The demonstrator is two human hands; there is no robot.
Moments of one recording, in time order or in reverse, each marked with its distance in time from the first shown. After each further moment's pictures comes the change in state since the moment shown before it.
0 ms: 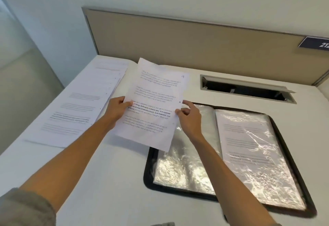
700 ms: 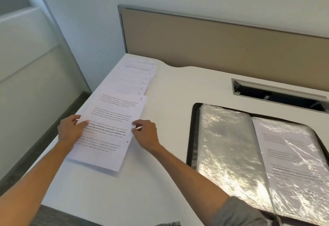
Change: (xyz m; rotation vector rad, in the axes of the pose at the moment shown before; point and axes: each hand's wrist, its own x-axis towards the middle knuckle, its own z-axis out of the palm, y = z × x) left_hand -0.016 -0.109 -0.243 0.219 0.502 -0.168; right_hand -0.066 -0.004 0.253 -0.243 -0.468 -0.020
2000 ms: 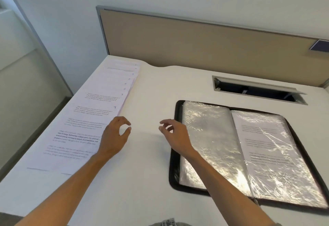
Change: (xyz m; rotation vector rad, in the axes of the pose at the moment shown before) left_hand -0.118 0.046 0.116 0.113 -0.301 0.710; right_hand -0.051 0.061 -0.130 -0.022 0.237 -0.070
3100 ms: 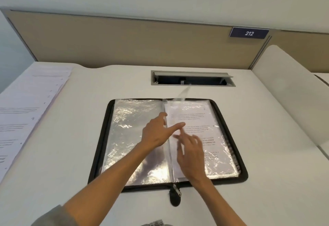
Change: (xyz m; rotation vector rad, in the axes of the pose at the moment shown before) left_hand -0.019 0.303 0.249 0.022 -0.512 -0.057; right_hand -0.120 0.141 -0.224 -0.594 0.474 -0.225
